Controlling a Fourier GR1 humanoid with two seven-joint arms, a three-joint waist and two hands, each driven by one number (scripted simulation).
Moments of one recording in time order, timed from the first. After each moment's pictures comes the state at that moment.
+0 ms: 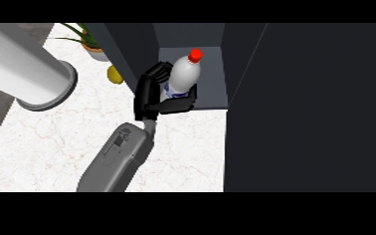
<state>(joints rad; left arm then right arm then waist) -0.52 0.00 -0.29 -1.08 0.28 0.46 -0.28 0.86 -0.33 -0.33 -2.35 -0.64 0.51 -0.20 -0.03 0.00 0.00</state>
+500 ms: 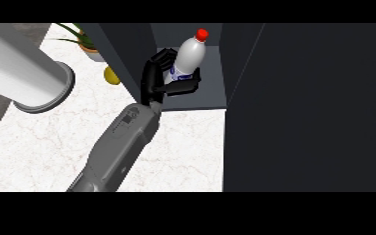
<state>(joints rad) -0.72 0.00 -0.26 -0.80 0.35 0.52 -0.29 0.85 -0.34 -0.35 -2.34 -0.68 0.51 -0.19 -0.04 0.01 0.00</state>
